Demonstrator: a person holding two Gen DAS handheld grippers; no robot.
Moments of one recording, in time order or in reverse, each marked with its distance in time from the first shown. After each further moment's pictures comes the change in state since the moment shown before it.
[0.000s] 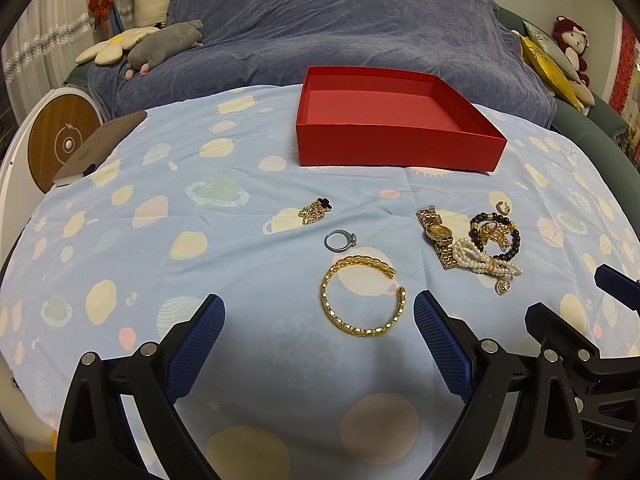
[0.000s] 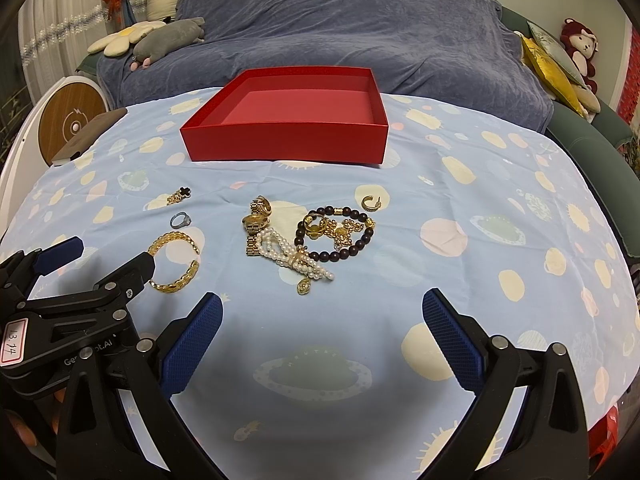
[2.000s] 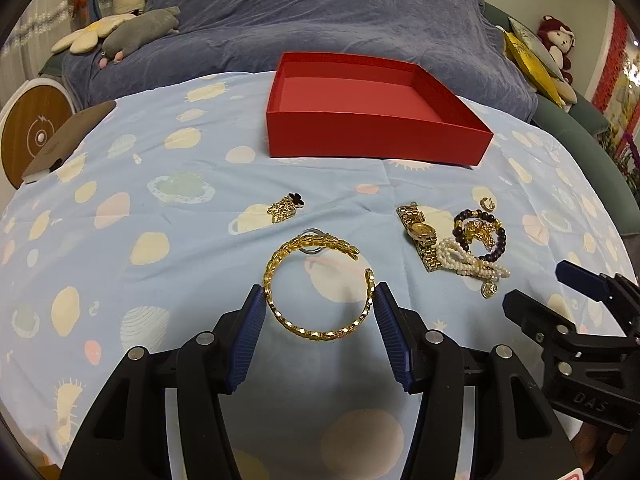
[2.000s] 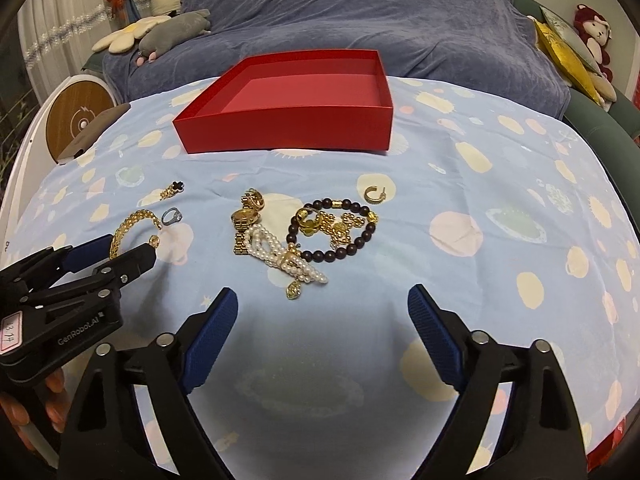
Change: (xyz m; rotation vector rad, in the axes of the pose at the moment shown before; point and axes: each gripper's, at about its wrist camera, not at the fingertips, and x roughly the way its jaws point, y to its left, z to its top) left arm 0.016 0.002 0.007 -0.006 0.041 -0.108; right arm 0.030 -0.013 0.008 -0.005 0.053 0.075
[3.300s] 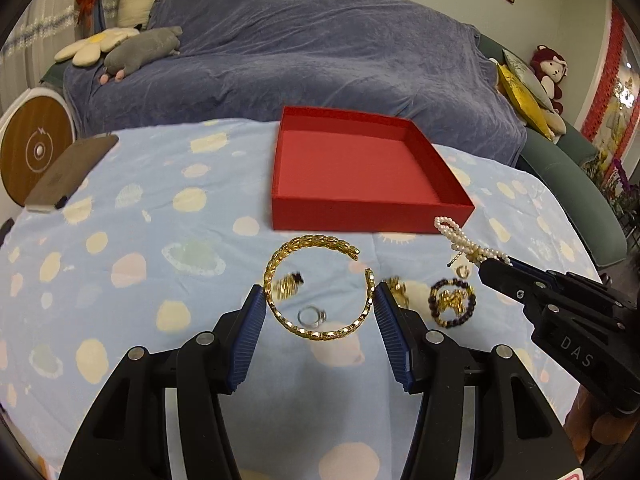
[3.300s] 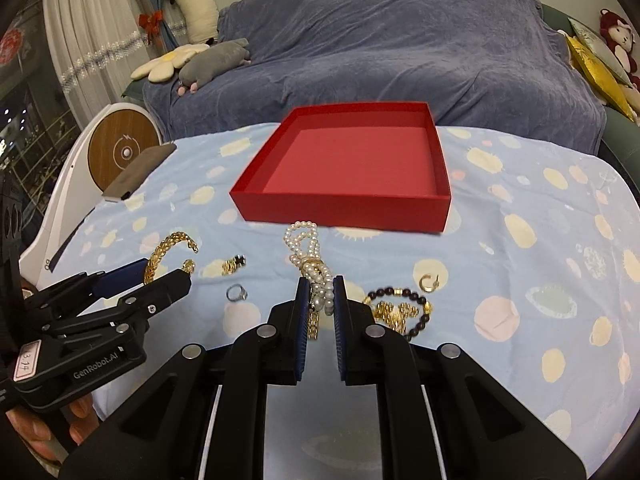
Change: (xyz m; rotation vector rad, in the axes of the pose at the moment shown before) left arm -0.038 0.003 0.059 -0.007 -0.104 -0.036; right arm -0.030 0.011 0.076 0.002 -0.114 0.156
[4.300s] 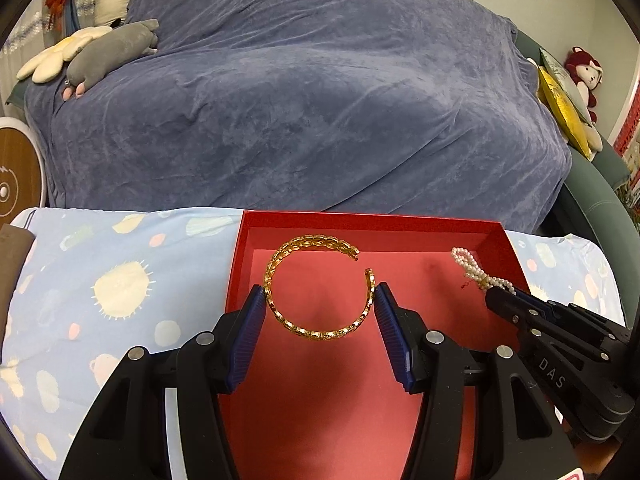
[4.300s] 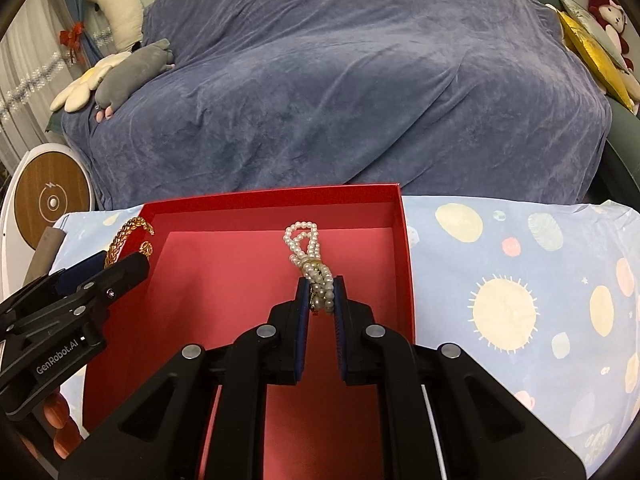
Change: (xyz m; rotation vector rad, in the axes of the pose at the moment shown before) left arm 0.212 0.008 0.191 -0.031 0.079 0.025; right arm 0.201 -0.094 0.161 0.100 0.107 -0.134
